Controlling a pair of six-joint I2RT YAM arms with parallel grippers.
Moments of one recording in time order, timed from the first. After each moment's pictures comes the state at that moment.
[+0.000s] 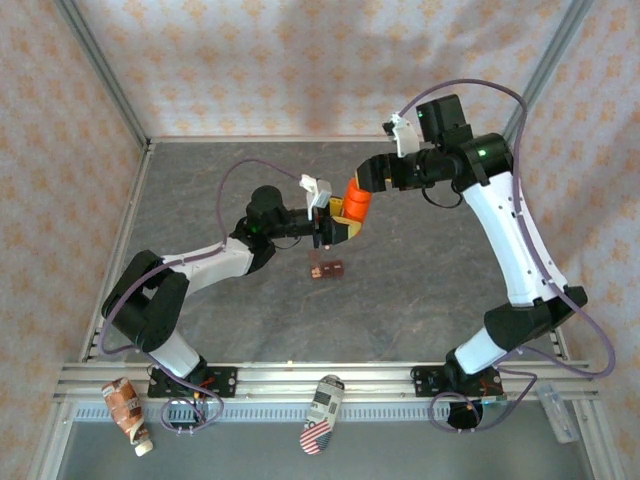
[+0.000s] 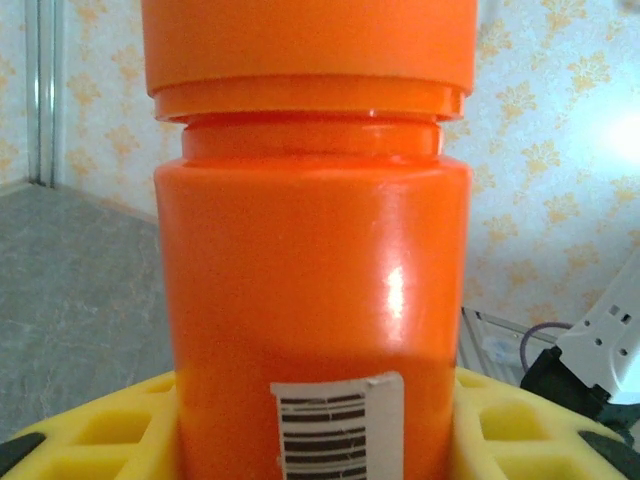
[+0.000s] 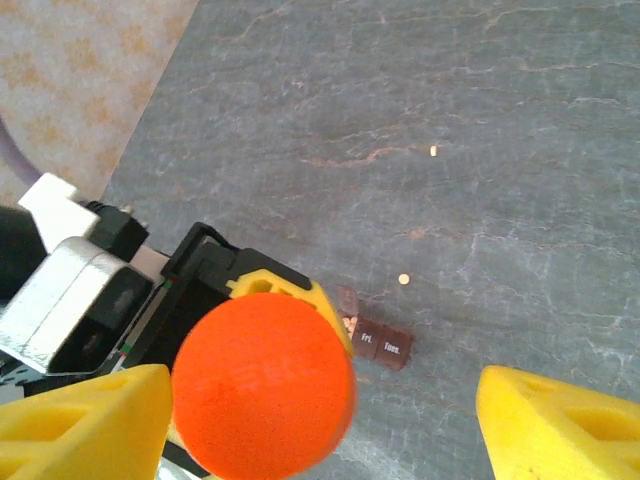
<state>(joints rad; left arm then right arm) -0.55 1.61 0.90 0.72 0.84 -0.31 0.40 1.56 1.97 -1.26 -0.43 0.16</state>
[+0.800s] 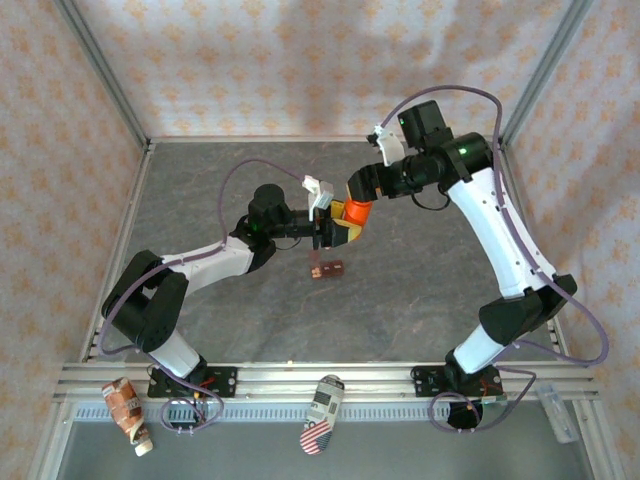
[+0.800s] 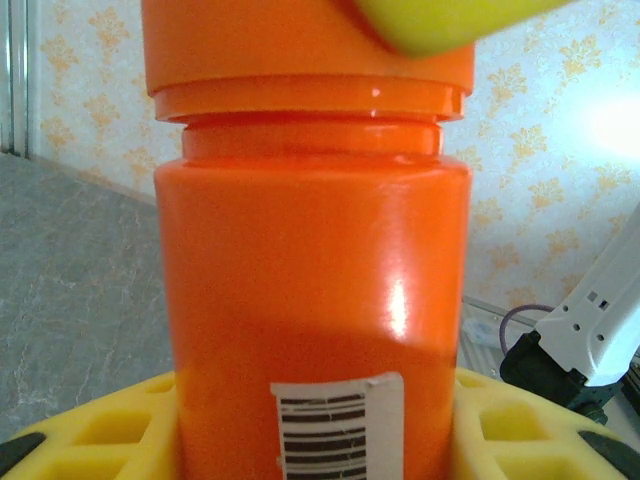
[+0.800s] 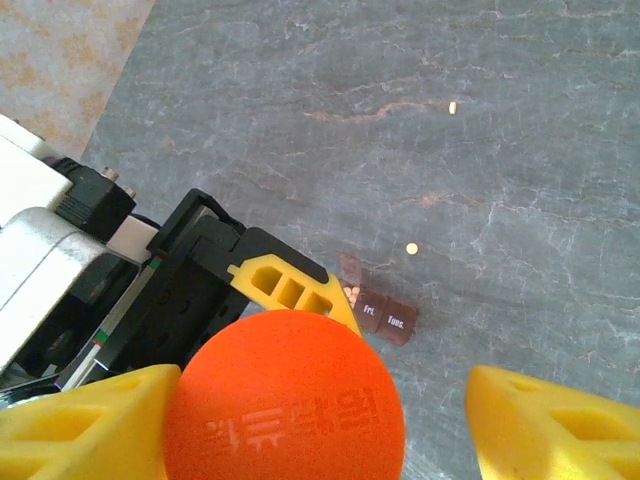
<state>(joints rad) -0.55 1.61 0.92 0.66 0.87 -0.30 0.44 1.60 1.93 -1.28 -0.42 0.13</state>
